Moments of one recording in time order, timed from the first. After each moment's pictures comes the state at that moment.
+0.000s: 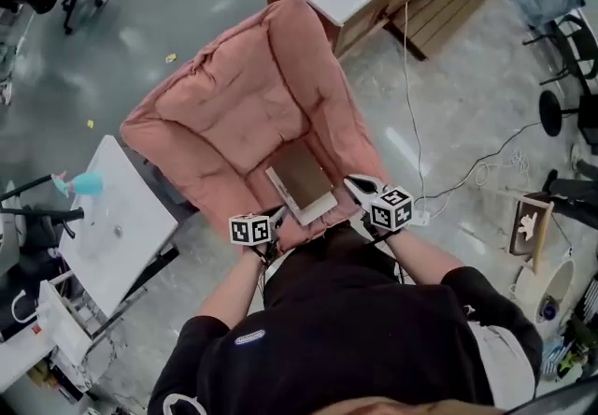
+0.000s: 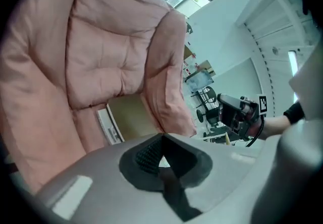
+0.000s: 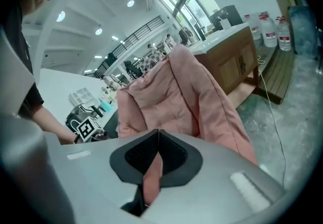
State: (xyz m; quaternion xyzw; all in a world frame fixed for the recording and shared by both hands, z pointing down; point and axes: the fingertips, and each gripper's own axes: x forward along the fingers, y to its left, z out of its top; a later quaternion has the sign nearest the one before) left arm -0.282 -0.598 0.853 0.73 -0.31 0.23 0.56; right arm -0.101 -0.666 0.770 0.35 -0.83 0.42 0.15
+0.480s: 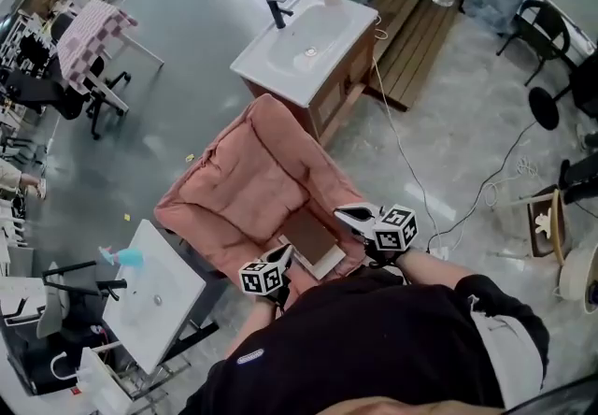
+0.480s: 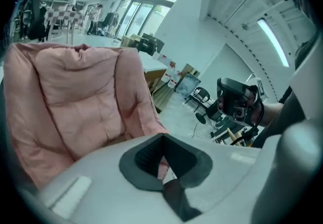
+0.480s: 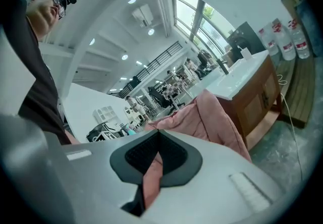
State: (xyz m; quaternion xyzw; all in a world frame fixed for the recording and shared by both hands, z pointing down) left arm -0.222 -0.639 0.686 0.82 -0.34 0.24 0.40; right arm -0.065 -0.682 0.580 0.29 -0.89 0.35 0.00
